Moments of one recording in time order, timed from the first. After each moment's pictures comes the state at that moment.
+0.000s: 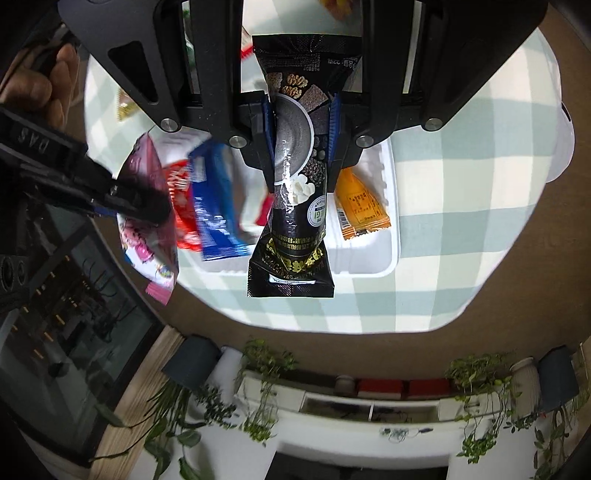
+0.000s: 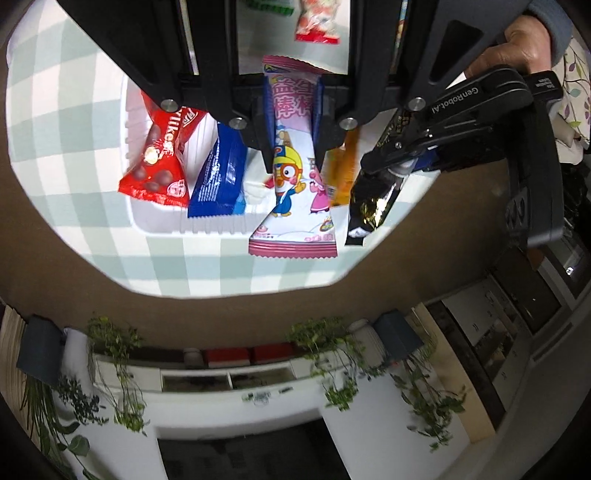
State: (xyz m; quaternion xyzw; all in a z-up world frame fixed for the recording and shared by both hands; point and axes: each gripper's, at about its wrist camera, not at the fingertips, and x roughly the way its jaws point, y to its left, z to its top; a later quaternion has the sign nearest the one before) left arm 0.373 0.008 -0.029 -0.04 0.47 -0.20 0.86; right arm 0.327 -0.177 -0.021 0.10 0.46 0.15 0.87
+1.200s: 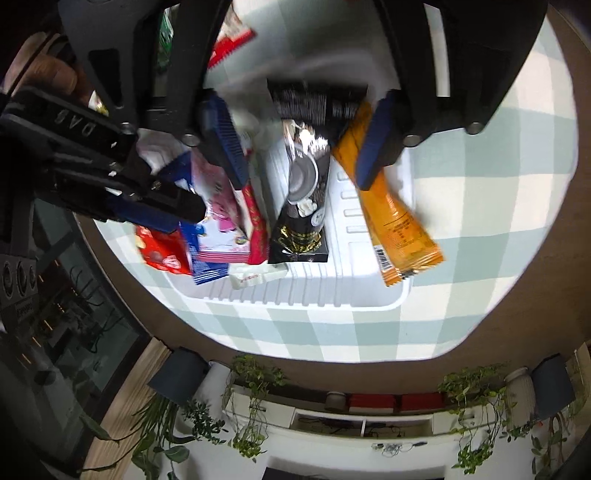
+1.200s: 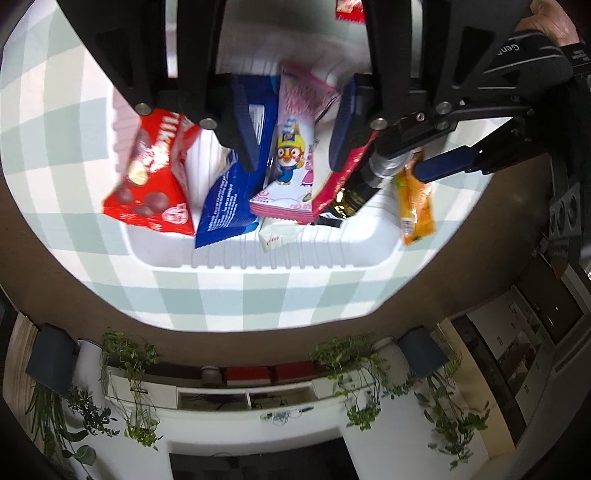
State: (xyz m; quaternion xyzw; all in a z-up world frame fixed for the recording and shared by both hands) left arm 0.365 -0.006 -0.061 -0.03 0.48 -0.19 0.85; right arm 0.333 -0.179 -0.065 0.08 0.48 0.11 0.87
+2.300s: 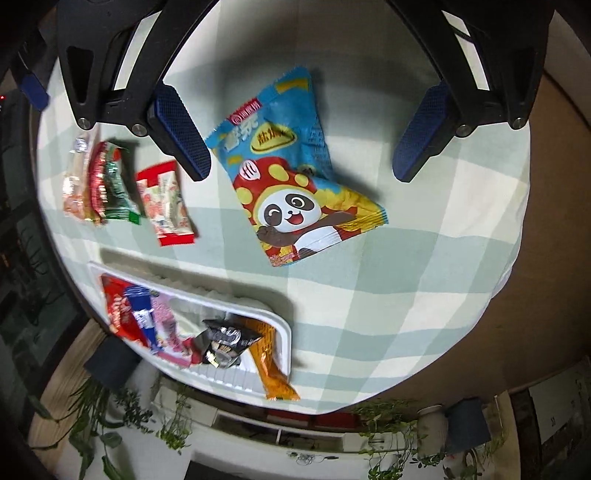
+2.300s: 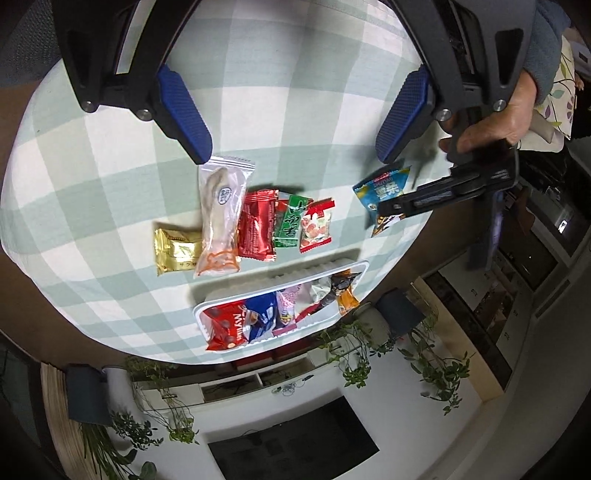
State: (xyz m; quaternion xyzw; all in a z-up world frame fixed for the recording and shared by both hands) left arm 0.189 0.045 -0.091 -0.05 0.51 -0.02 0.86; right arm 0.055 -0.216 -0.058 0.18 0.42 0.12 0.88
